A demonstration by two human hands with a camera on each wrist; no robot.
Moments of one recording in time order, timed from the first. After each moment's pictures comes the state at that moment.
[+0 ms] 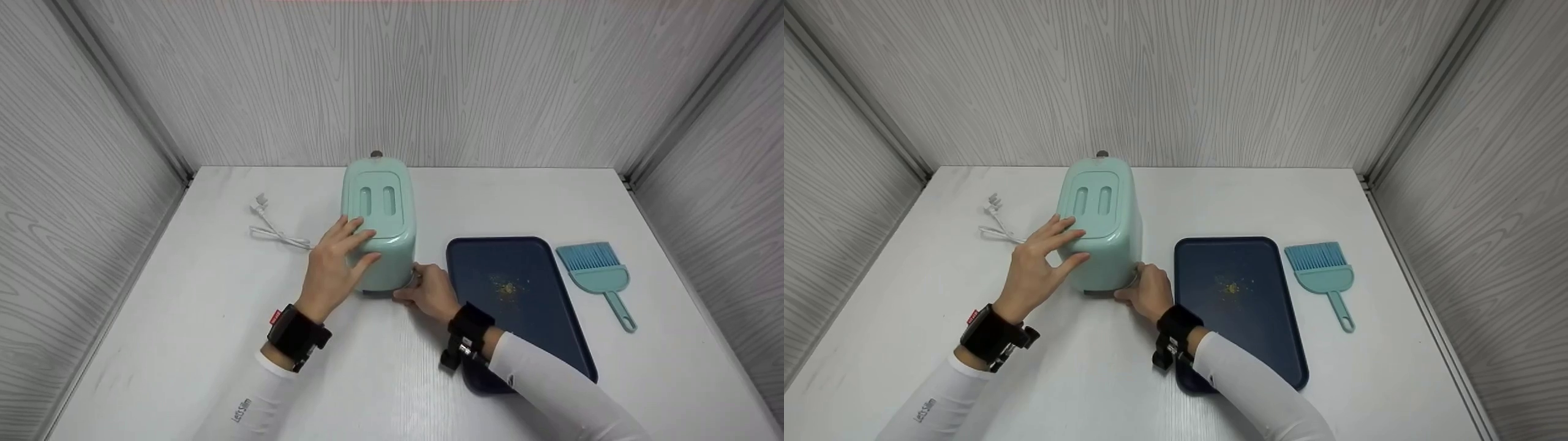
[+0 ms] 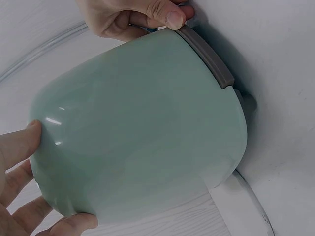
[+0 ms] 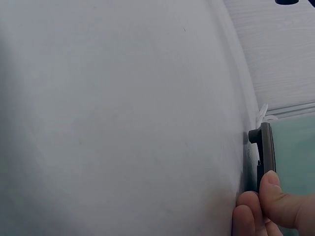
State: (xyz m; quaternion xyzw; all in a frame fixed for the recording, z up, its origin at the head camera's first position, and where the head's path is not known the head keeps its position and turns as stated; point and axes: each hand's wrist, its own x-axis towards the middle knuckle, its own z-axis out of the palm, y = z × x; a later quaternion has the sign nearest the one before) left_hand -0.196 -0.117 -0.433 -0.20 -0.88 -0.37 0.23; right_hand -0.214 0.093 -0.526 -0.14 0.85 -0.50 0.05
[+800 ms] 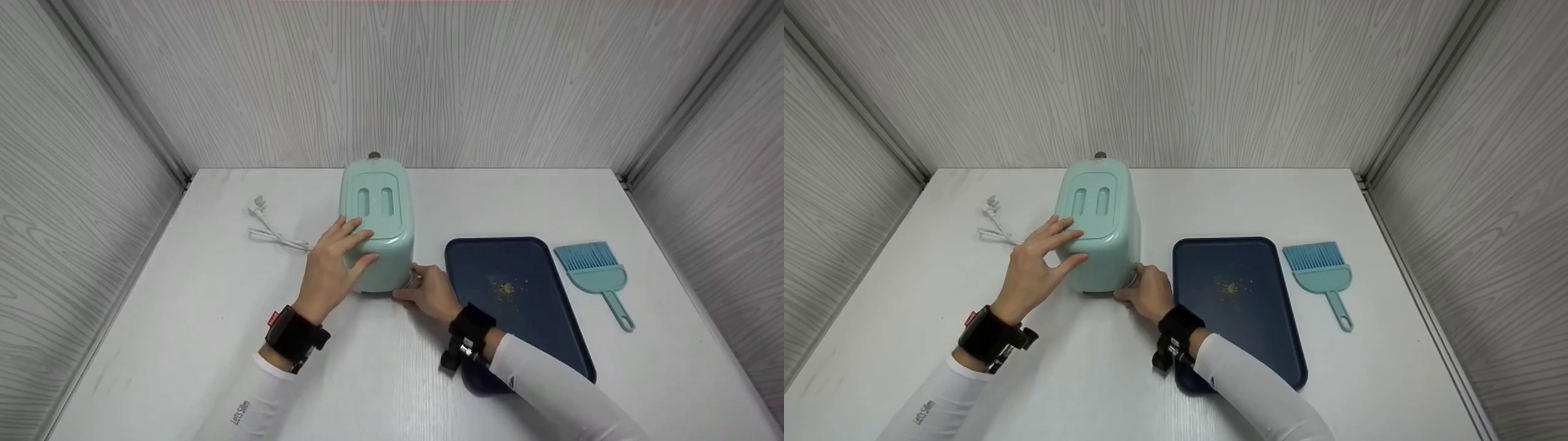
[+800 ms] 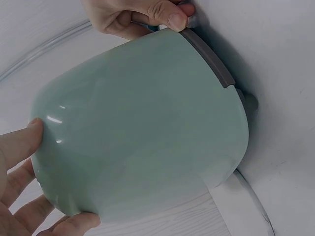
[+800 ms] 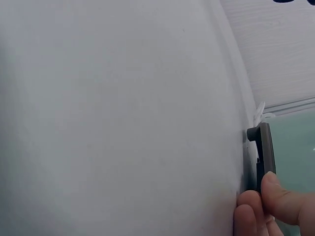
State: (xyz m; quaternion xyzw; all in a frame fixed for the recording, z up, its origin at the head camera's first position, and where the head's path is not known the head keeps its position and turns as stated) left_hand -0.197 -0.117 -0.432 -0.20 -0.88 -0.37 0.22; right_hand -0.216 0.095 -0.528 -0.11 0.83 -0.55 0.10
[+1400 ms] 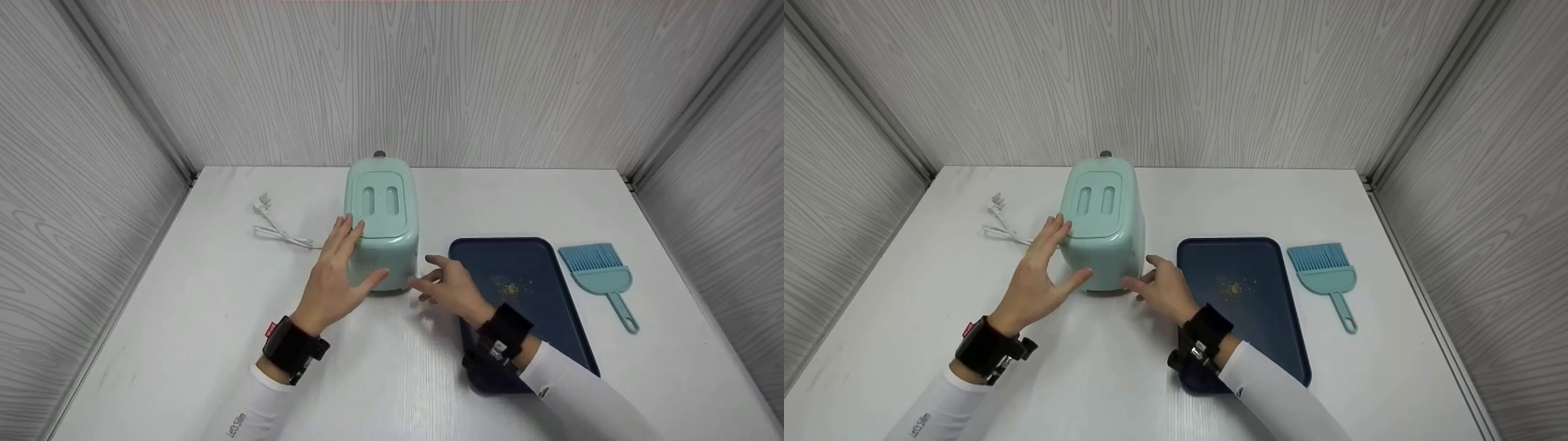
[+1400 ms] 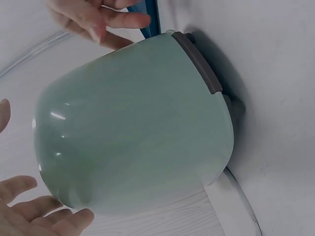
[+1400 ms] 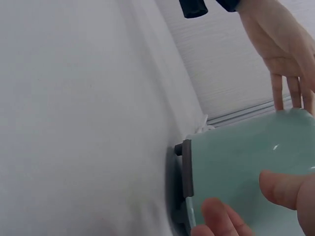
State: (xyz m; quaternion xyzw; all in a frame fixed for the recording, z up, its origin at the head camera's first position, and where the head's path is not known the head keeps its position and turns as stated) left_hand -0.176 -0.124 -0.440 -0.21 -0.88 -0.38 0.19; right_hand -0.195 0.118 -0.479 -0.08 0.81 -0.56 0.16
